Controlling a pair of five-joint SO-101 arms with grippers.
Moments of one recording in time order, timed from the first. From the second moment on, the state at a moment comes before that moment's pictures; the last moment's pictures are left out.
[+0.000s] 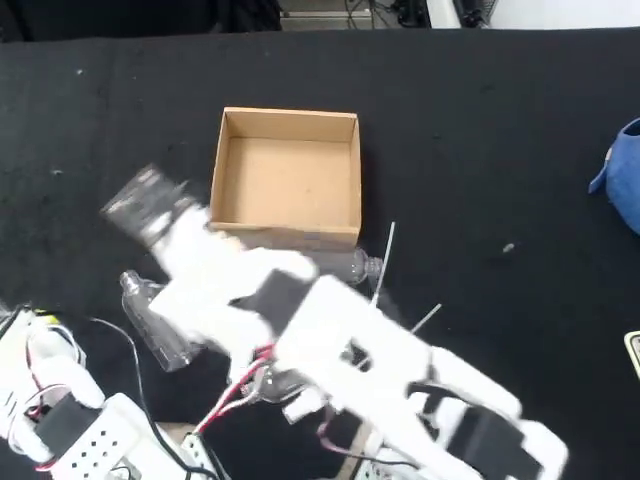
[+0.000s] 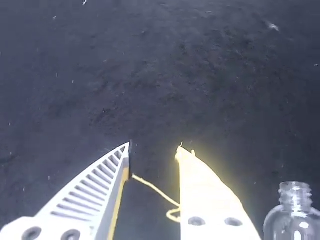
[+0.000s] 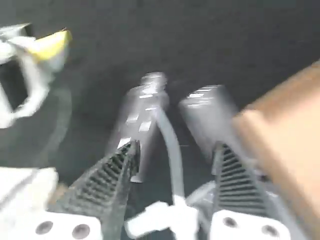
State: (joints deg) left arm -55.8 -102.9 86.7 57.9 -5.4; right arm -53.2 -23.3 21.5 60.9 -5.3
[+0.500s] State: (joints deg) left arm -42.4 -102.5 80.0 61.8 -8.5; right arm -4.2 -32.8 33.6 69.3 2.6
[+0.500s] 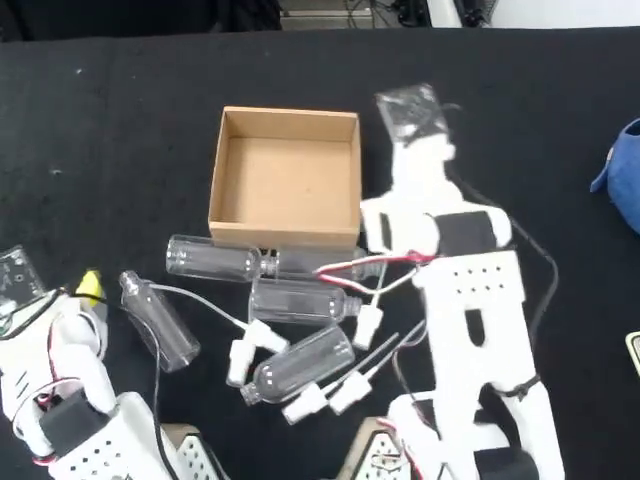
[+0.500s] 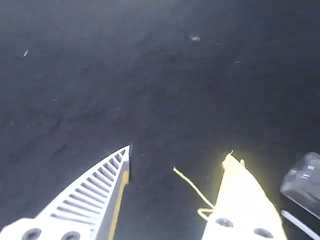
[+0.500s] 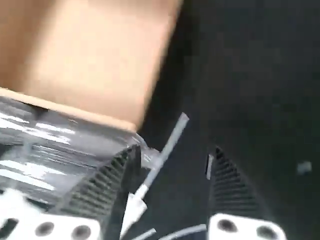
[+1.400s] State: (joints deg) left arm -21.7 -47.3 57.2 73.5 7.2; right arm 6.4 -32.8 58.1 45.1 2.5
